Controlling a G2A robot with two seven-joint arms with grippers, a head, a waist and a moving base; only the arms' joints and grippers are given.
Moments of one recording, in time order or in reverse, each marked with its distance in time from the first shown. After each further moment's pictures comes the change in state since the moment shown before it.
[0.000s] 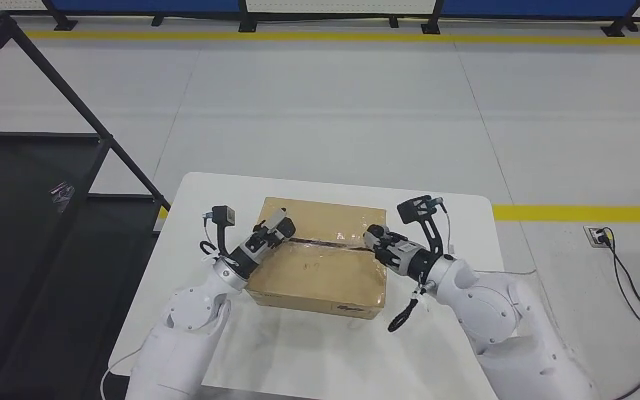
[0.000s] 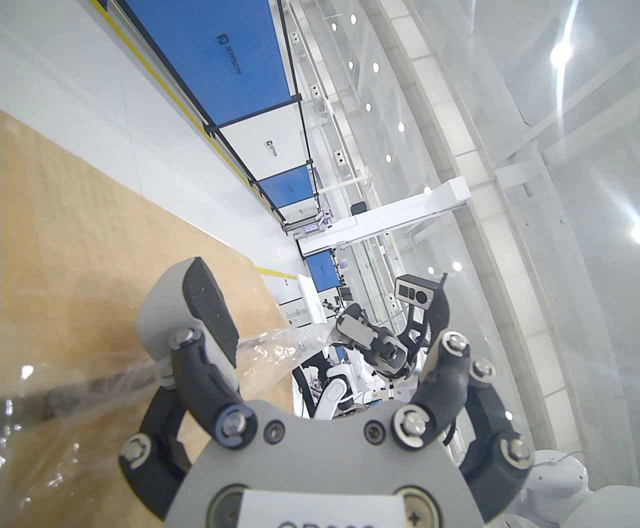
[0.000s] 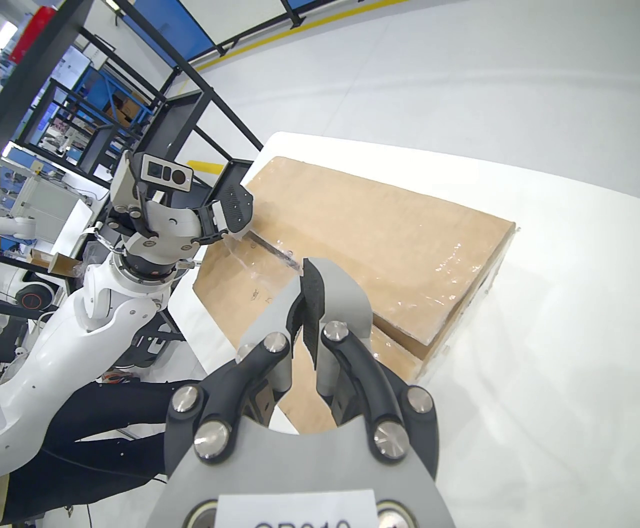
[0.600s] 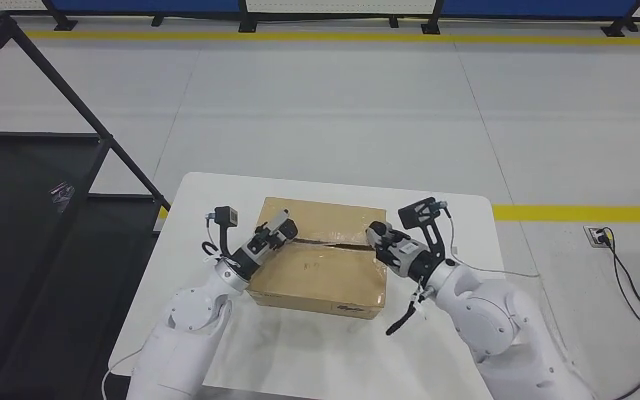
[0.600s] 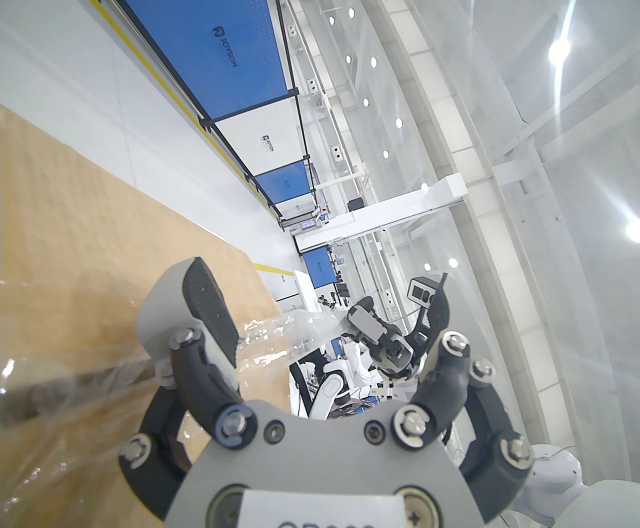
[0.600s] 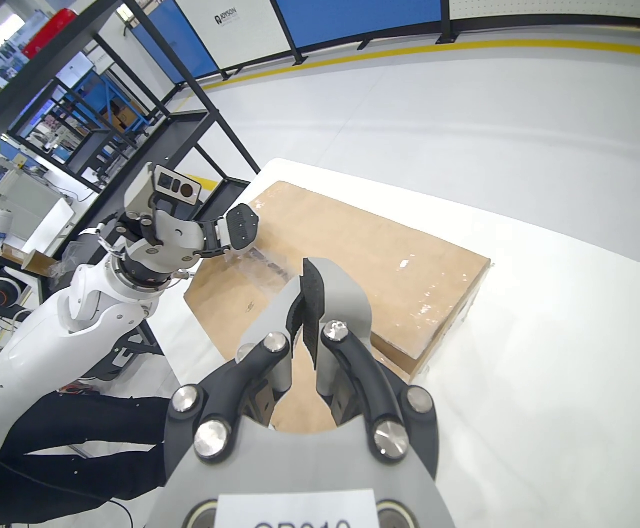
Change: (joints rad) left arm -0.002 -0.002 0.010 0.006 -0.011 -0.007 -0.018; right arm -0.021 0.000 -0.010 -0.029 -0.127 -0.010 -0.092
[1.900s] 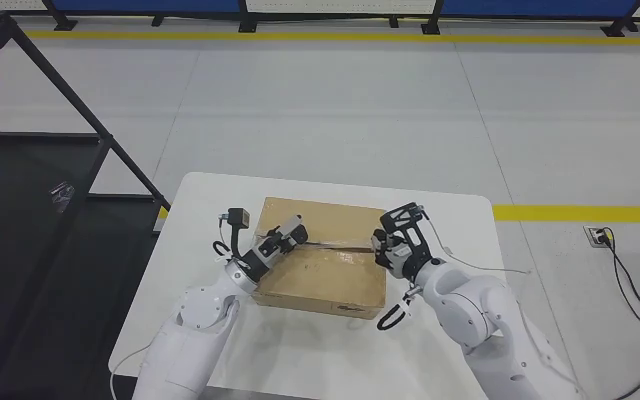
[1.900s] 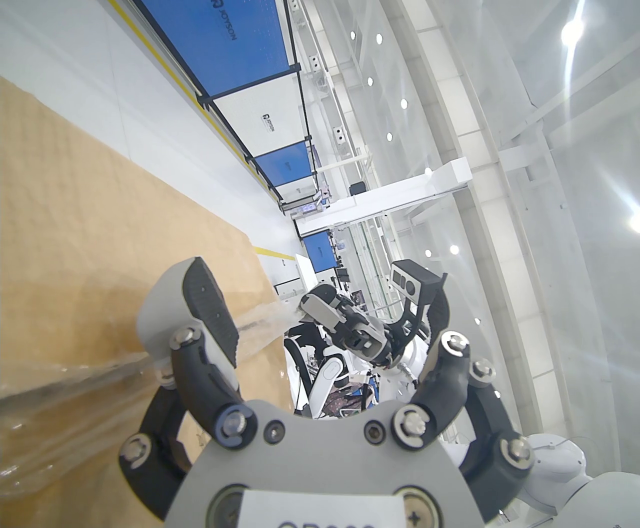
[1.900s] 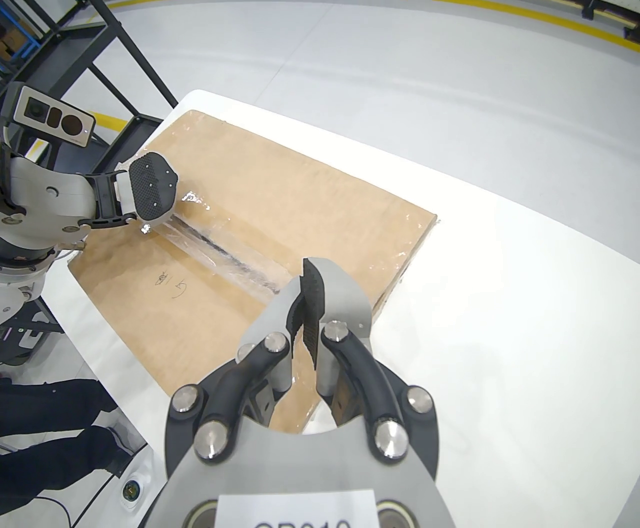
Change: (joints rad) left arm -0.025 -0.011 0.046 0.036 0.010 0.000 -0.023; right arm 0.046 -0.012 -0.069 0.065 -0.221 0.050 0.119
